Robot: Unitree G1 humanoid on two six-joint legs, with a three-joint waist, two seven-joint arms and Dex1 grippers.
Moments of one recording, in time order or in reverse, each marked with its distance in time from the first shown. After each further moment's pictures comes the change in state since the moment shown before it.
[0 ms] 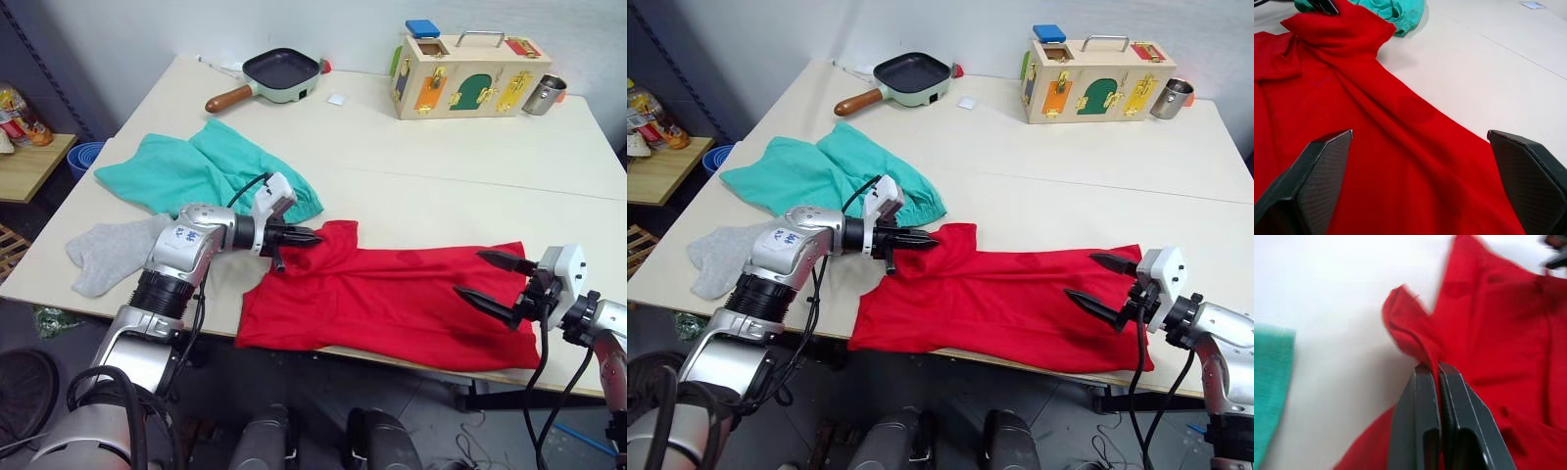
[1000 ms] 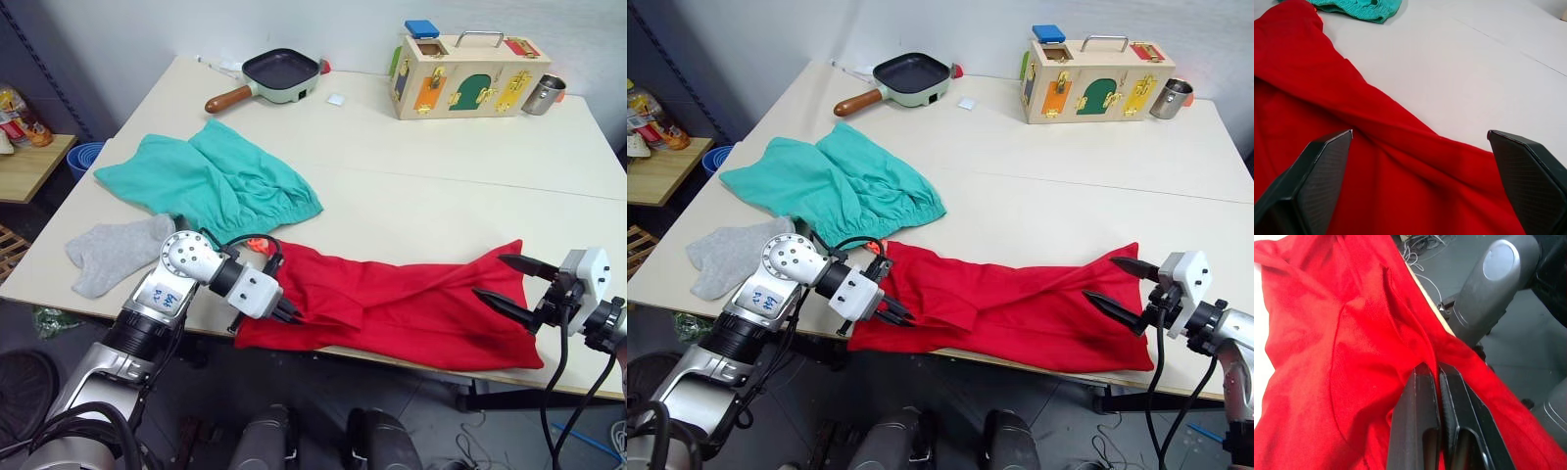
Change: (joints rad) left arm 0.210 0.140 -0.097 -0.104 0.143 -0.787 -0.404; right arm 0.035 -0.033 -0.066 0.031 -0.003 0.016 0.012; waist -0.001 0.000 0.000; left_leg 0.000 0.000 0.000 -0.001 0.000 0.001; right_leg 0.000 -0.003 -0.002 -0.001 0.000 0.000
